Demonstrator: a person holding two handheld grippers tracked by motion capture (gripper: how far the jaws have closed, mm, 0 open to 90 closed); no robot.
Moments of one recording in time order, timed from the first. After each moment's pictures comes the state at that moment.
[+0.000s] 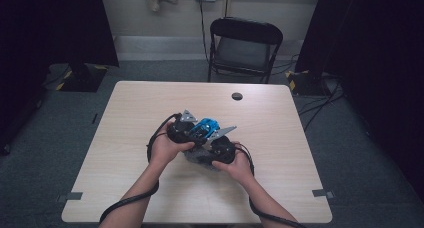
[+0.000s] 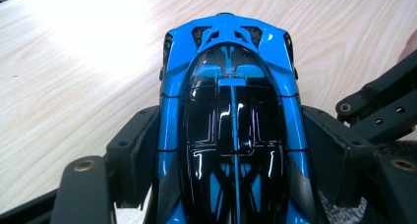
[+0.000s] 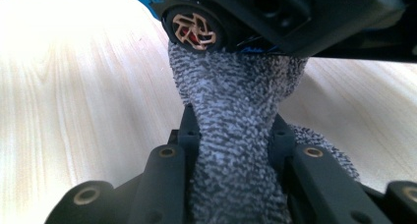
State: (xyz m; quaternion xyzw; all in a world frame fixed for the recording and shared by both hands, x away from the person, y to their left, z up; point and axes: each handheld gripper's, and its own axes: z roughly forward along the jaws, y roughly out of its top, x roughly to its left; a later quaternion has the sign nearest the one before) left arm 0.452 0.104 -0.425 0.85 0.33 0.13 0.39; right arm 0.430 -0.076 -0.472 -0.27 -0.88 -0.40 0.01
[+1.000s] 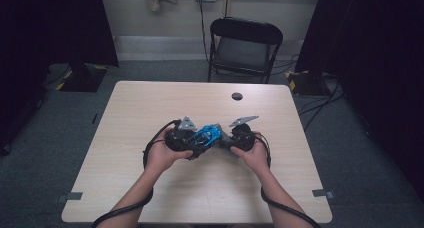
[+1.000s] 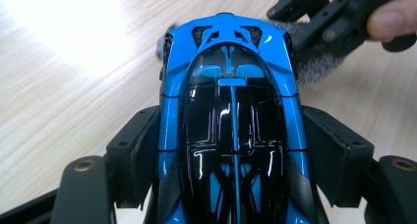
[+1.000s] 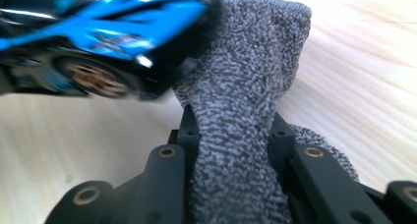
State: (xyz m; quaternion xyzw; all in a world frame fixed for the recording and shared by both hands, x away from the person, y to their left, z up) left arm 0.427 0.103 -0.423 0.86 0.30 0.11 0.40; right arm 0.464 -0.134 -0.463 -0.35 -0.85 -0.38 -0.06
